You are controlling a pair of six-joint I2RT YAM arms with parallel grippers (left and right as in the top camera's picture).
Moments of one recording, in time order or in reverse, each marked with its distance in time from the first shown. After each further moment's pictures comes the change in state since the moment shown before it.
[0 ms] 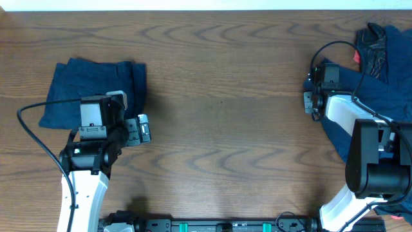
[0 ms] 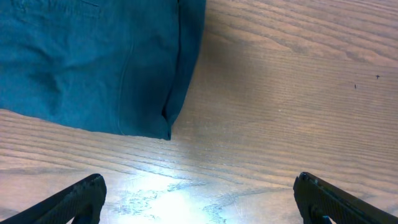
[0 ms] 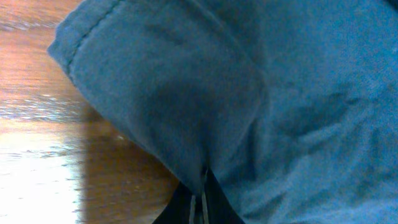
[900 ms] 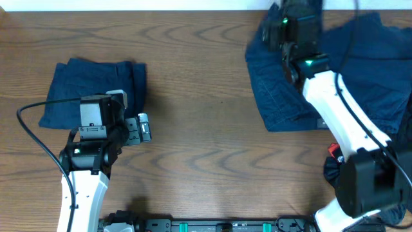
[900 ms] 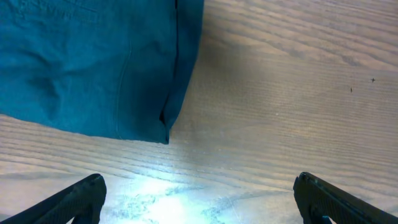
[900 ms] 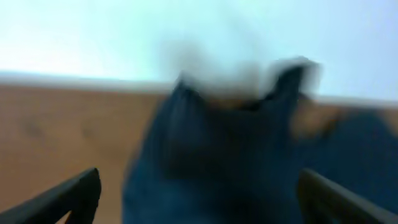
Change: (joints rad) left arm 0.000 0.000 0.000 0.014 0.005 0.000; right arm 0.309 -0.102 0.435 0.009 -0.004 0.192
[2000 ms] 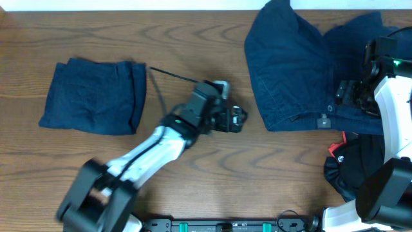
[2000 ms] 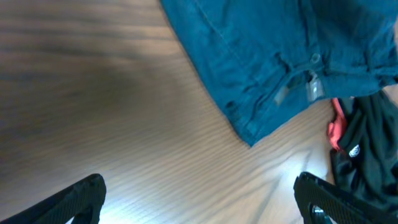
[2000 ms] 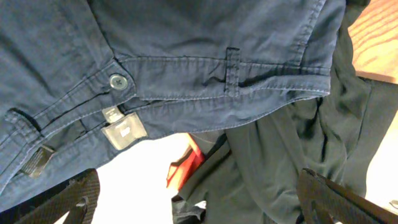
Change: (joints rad) left arm -0.639 0.609 0.007 0.826 0.262 -0.431; right arm -0.480 -0.093 -0.006 -0.921 -0.021 0.165
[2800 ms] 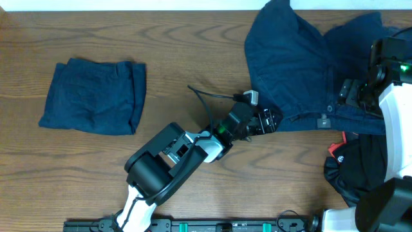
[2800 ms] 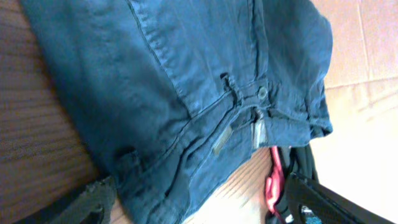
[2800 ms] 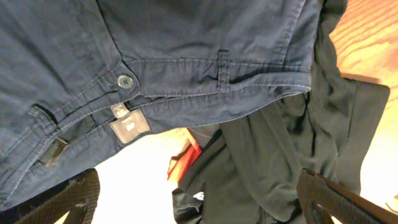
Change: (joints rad) left arm -0.202 0.450 0.063 0.687 -0.059 -0.505; right arm 0.000 -0.090 0.000 -0.019 -0.005 0.000
